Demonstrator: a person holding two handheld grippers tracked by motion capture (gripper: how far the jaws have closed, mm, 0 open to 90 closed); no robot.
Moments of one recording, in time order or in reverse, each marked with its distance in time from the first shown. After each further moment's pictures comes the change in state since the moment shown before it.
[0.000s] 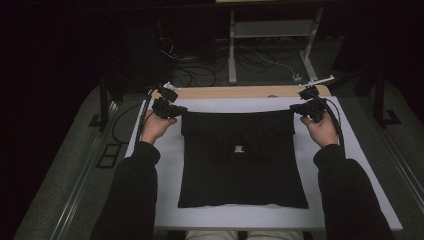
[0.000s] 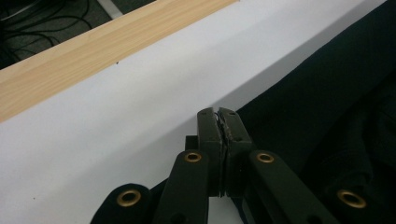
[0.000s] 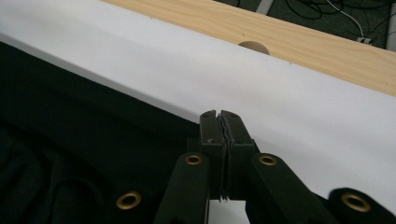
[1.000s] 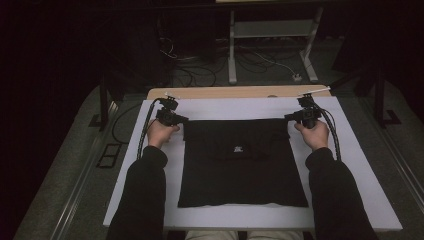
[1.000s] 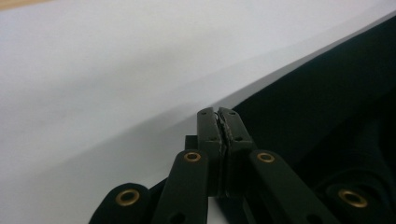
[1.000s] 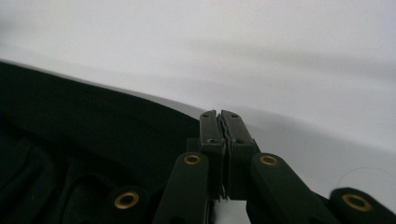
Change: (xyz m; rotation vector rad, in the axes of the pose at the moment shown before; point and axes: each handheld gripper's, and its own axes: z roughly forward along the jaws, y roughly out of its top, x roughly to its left) left arm 0.022 -0.034 0.054 0.050 -0.072 -0.201; right arm -0.024 -0.027 0.056 0.076 0.144 0.232
